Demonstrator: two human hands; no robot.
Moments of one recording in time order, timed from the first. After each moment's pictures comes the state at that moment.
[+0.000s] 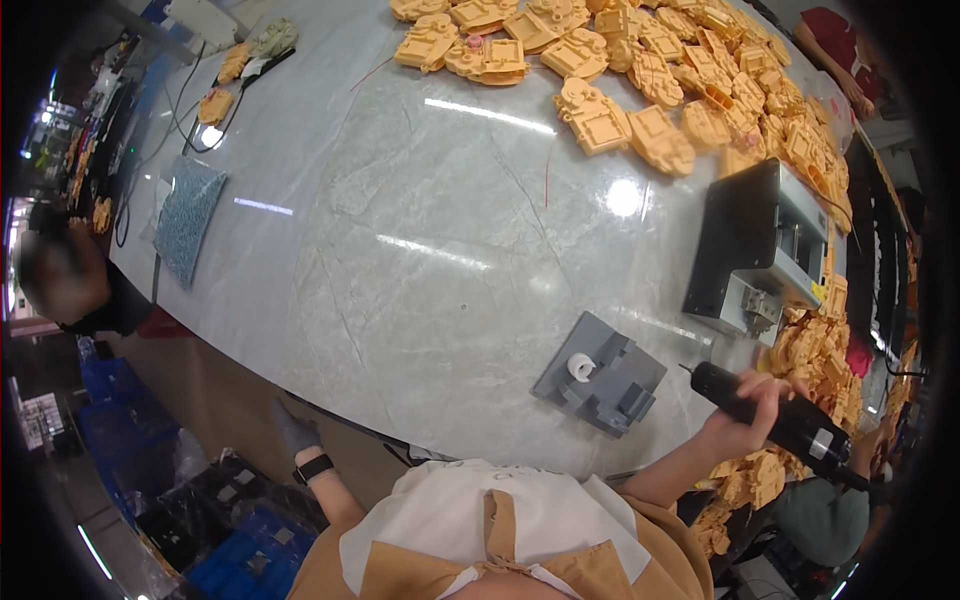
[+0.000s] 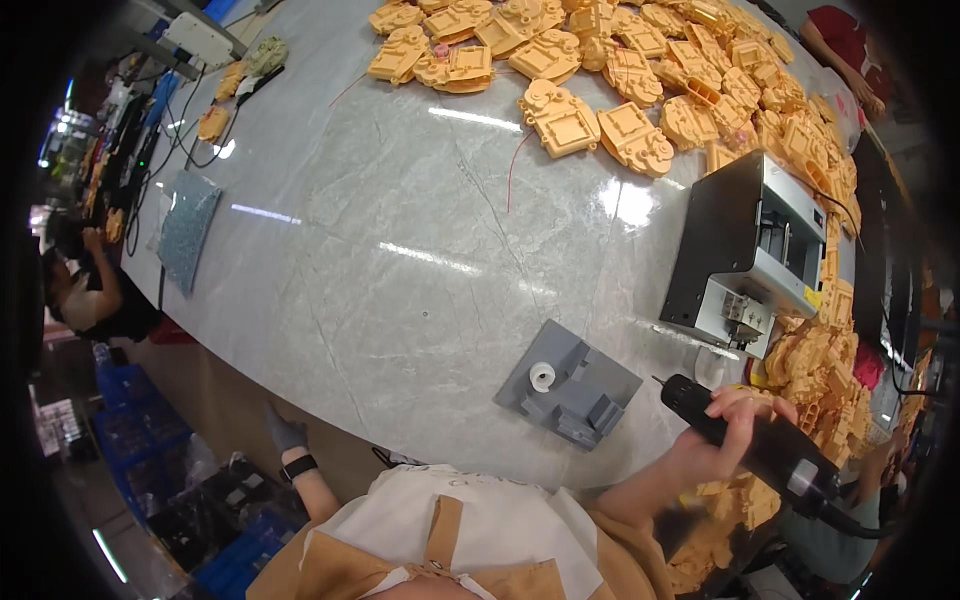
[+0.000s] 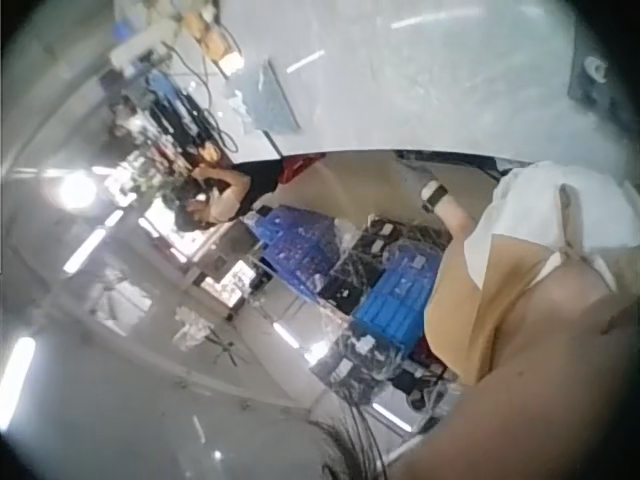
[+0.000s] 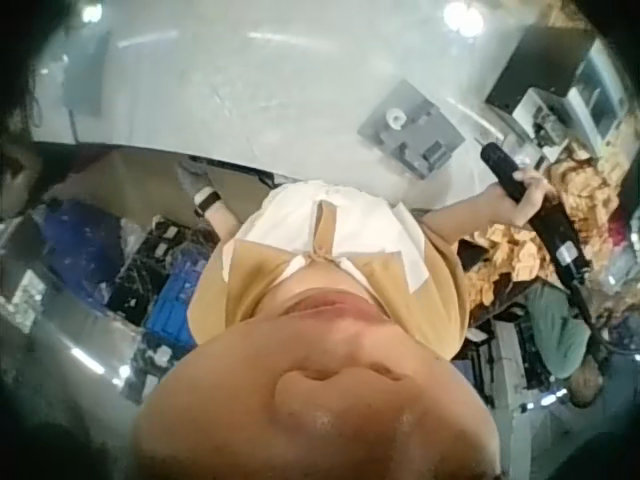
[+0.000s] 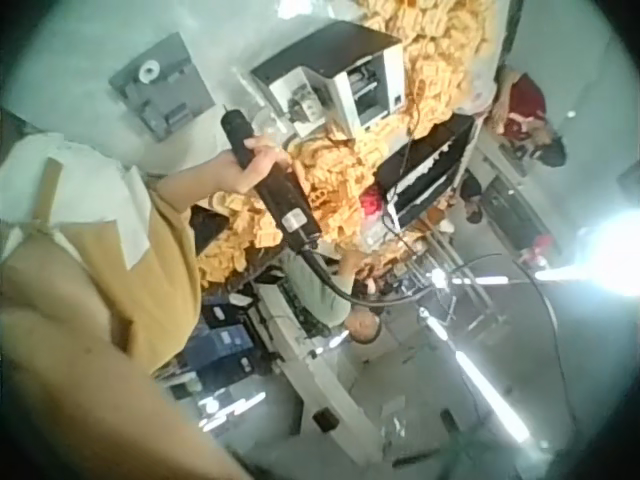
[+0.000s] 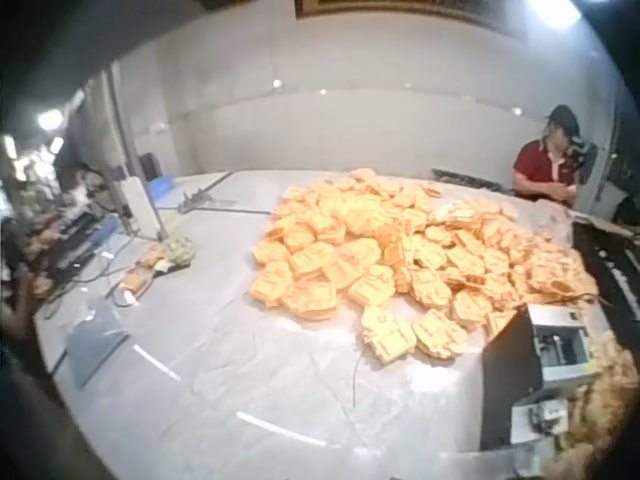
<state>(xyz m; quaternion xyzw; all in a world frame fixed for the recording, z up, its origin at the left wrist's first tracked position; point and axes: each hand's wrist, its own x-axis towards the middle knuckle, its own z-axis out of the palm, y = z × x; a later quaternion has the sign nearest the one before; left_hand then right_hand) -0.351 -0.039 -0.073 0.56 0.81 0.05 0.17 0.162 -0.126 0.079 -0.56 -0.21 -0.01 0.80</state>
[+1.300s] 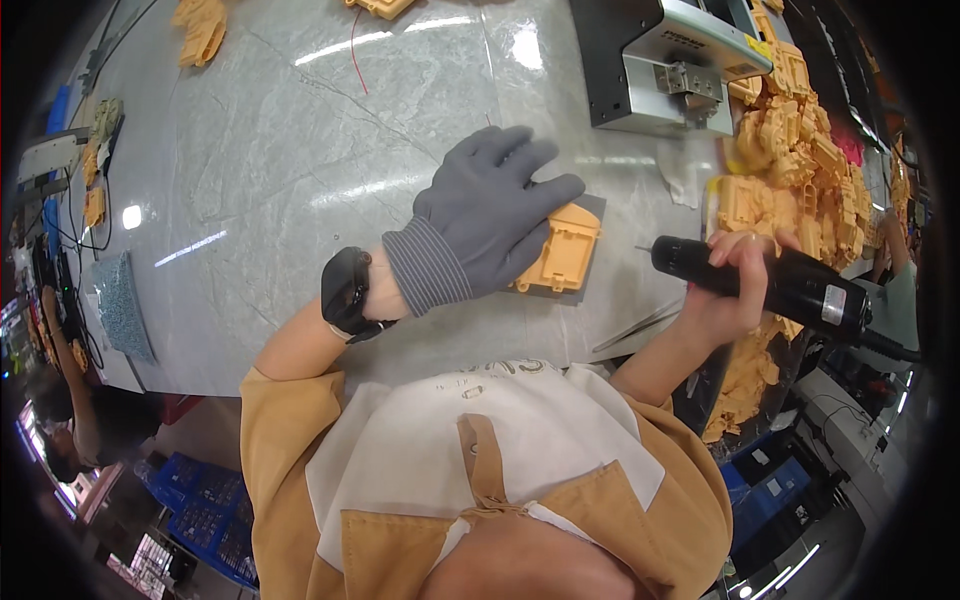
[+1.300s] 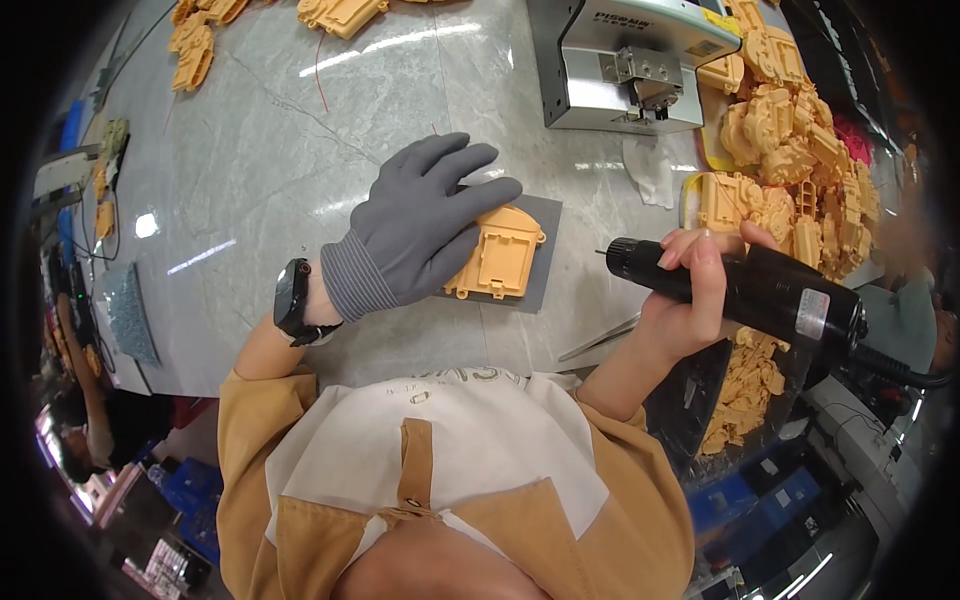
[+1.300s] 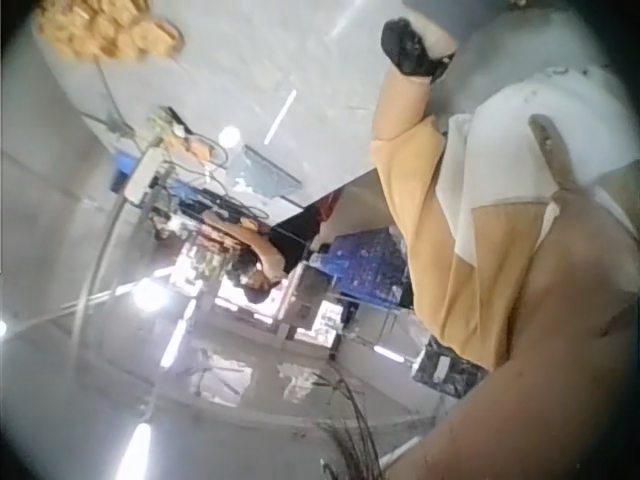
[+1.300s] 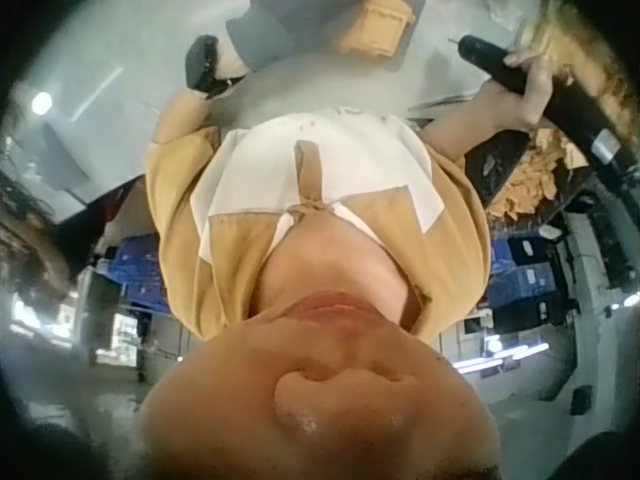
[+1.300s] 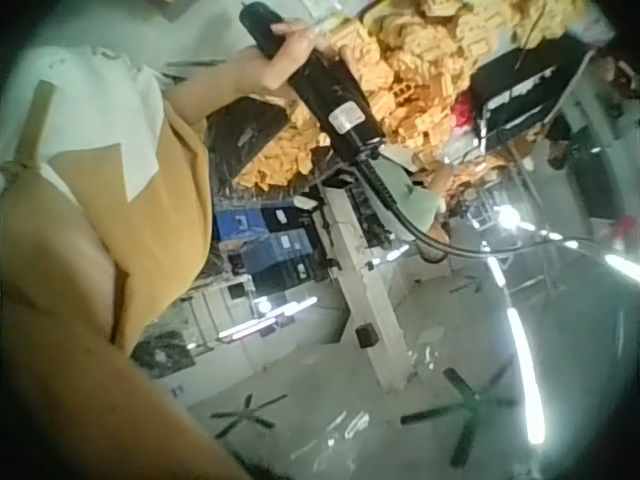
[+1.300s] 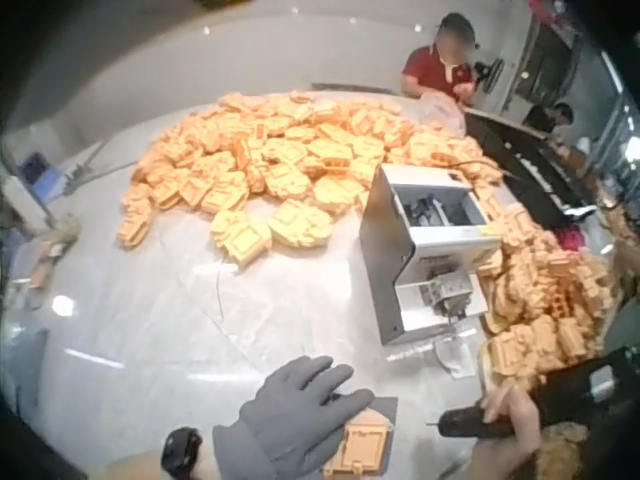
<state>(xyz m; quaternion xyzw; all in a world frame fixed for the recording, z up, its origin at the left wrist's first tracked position) 0.031 0.020 0.054 0.97 -0.04 0.04 0.24 0.151 -0.175 0.073 -0.58 -0.12 -0.05 0.80</state>
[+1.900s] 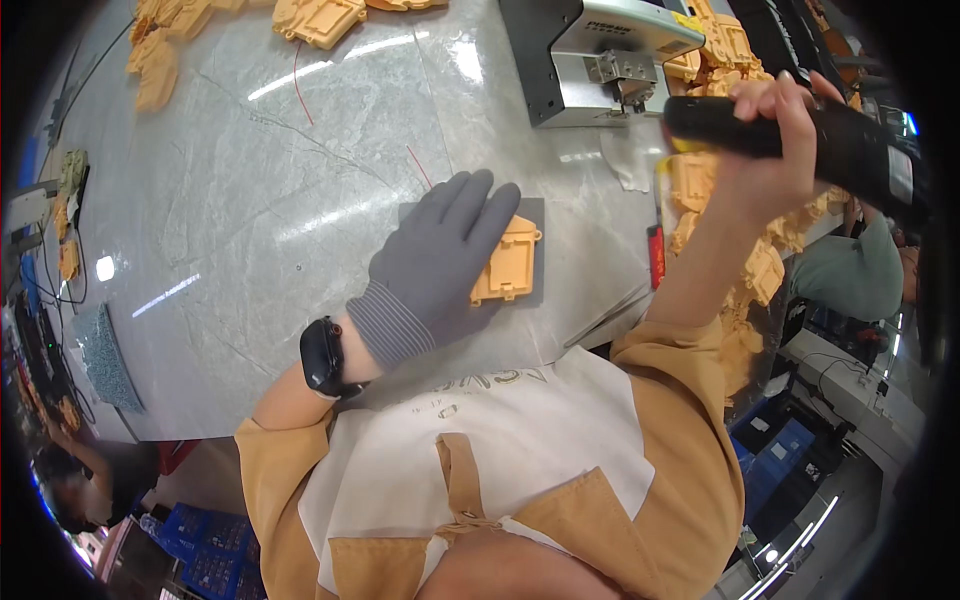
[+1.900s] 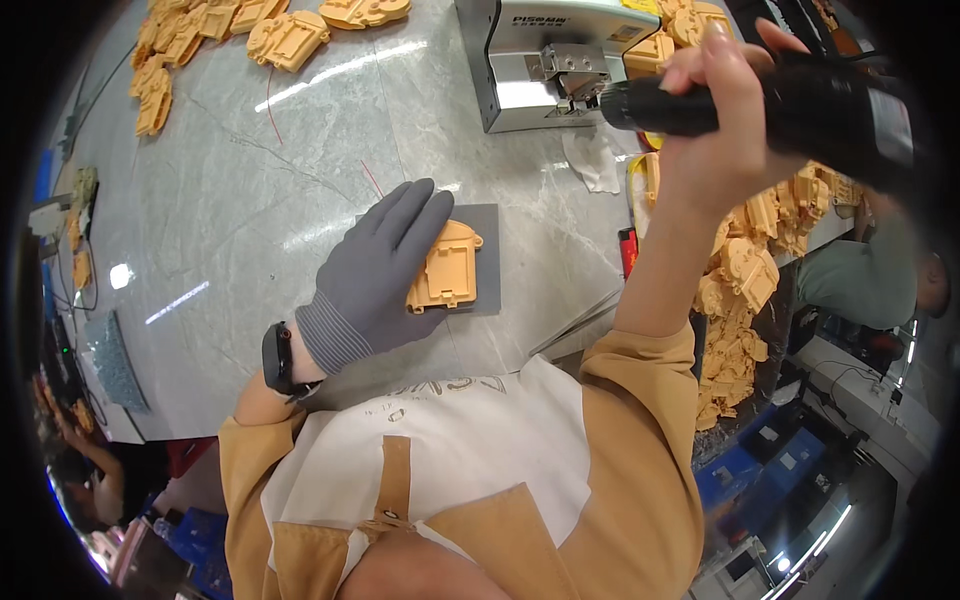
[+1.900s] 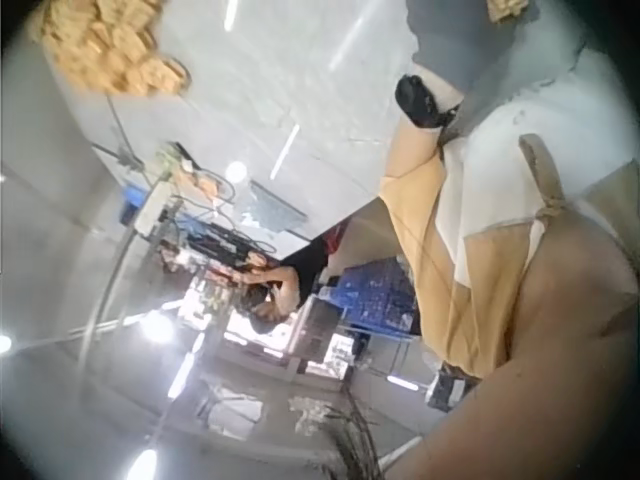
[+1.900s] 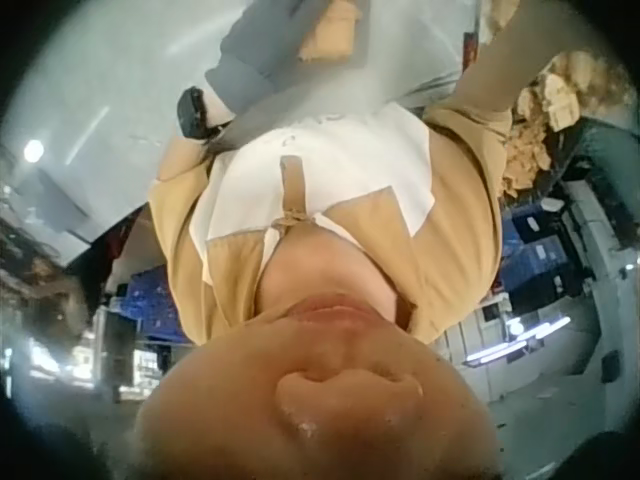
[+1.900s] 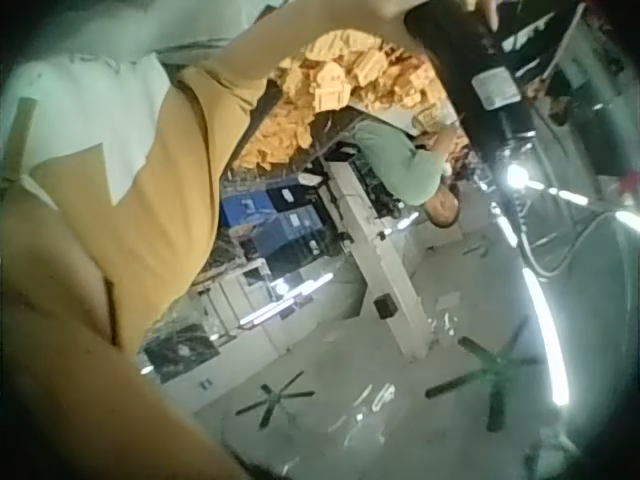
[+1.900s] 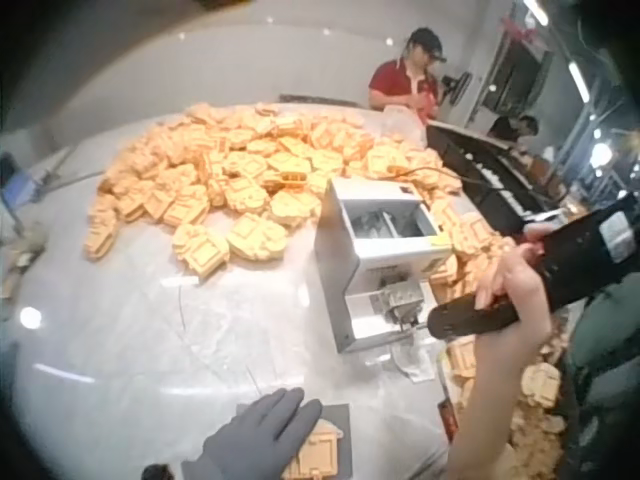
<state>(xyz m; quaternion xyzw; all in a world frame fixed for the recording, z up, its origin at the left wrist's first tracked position) 0.018 -0.004 0.056 0.96 0.01 0.04 0.29 0.233 -0.124 0.134 -0.48 -0.32 -0.10 0.81</state>
